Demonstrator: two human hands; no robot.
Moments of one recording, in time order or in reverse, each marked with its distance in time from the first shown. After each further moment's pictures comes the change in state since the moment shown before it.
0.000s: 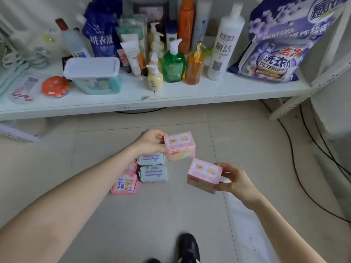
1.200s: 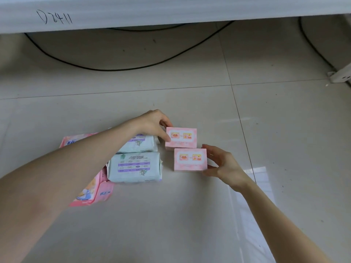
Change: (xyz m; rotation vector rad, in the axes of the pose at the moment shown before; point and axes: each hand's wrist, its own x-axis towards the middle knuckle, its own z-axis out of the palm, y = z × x) left_hand 0.232 -0.189 0.081 0.470 -0.162 0.061; right_hand 0.242 0.230 0.063 0.139 -0.116 -0.081
